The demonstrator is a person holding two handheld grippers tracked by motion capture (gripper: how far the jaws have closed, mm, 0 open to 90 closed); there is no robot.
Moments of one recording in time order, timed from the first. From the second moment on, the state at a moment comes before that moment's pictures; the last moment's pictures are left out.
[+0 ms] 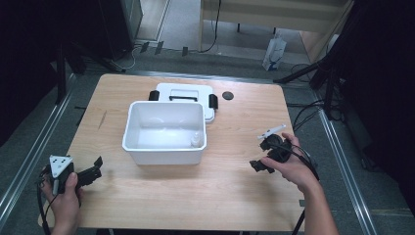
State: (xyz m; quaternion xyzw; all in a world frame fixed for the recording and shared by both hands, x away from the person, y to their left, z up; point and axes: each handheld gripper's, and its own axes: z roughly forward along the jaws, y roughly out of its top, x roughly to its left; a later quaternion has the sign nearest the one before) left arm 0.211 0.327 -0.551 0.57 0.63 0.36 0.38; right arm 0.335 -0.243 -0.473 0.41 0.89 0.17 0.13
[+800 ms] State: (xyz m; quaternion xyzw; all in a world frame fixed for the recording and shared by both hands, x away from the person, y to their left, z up) left arm 0.210 0.326 -0.551 0.58 0.63 0.36 0.38; right arm 0.257 -0.320 -0.533 0.49 0.78 0.34 0.19
